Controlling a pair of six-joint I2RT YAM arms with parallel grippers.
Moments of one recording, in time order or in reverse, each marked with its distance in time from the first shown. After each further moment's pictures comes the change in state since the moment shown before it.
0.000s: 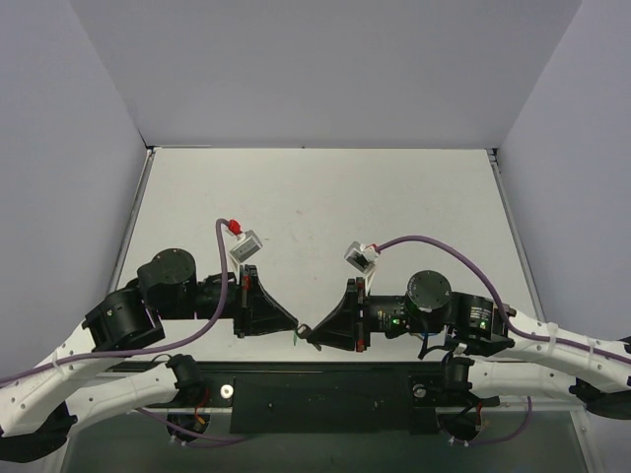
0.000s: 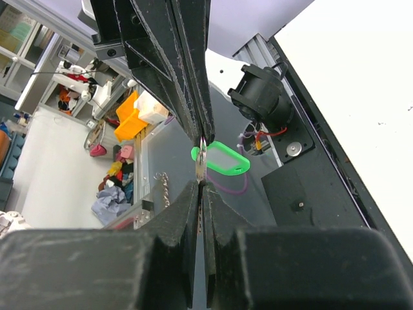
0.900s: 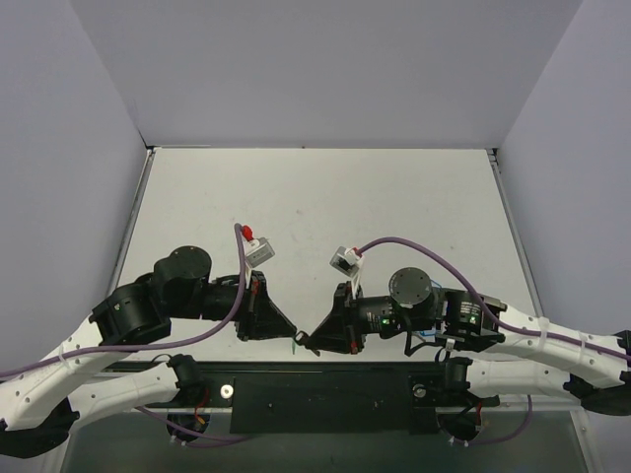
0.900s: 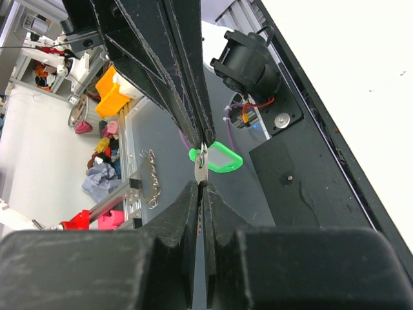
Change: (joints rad) left arm -0.007 0.050 0.022 -0.121 0.015 0.056; right arm -0.003 0.065 0.053 -0.122 -0.029 -0.031
